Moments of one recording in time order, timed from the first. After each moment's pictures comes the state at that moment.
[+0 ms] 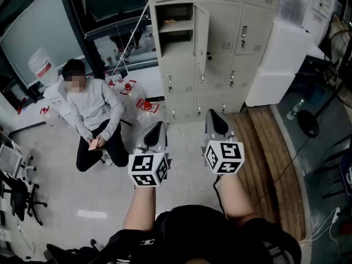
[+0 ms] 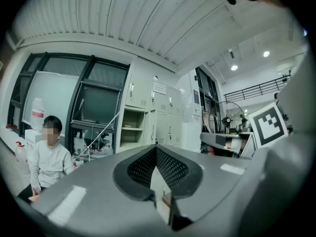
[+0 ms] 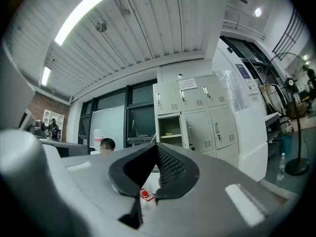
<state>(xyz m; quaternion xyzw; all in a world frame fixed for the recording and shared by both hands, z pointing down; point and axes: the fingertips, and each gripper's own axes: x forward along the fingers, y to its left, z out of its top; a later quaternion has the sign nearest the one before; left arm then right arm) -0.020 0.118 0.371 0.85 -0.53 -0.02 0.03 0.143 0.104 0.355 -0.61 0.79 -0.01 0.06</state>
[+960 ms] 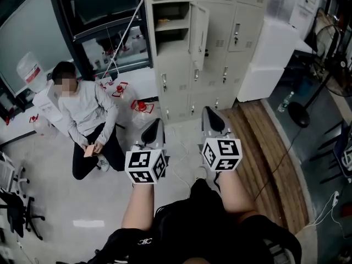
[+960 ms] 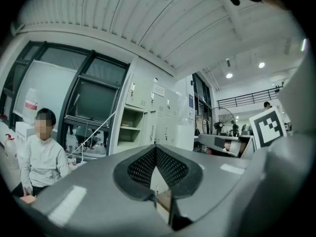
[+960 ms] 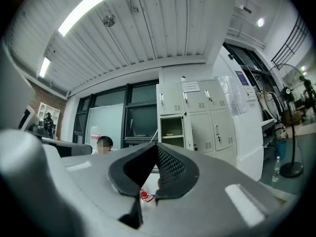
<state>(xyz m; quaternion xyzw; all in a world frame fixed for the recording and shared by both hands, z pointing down) -0.080 0.112 0.378 0.87 -0.49 -0.03 0.04 0.075 0.113 0.360 -0.63 0.77 0.01 0.05</state>
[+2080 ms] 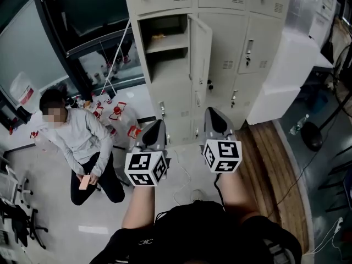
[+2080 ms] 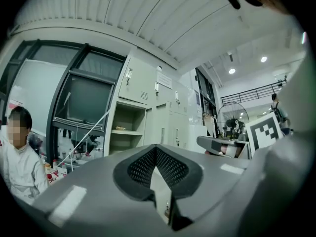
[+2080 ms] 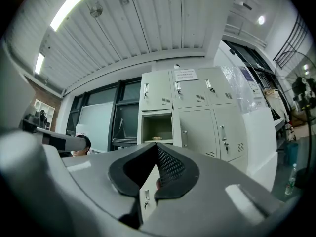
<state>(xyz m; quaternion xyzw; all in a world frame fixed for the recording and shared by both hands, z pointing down) 0.019 -0.144 0.353 0.87 -0.50 -0.03 0.02 0.178 -0.154 0.346 -0.63 0.77 0.02 0.06</state>
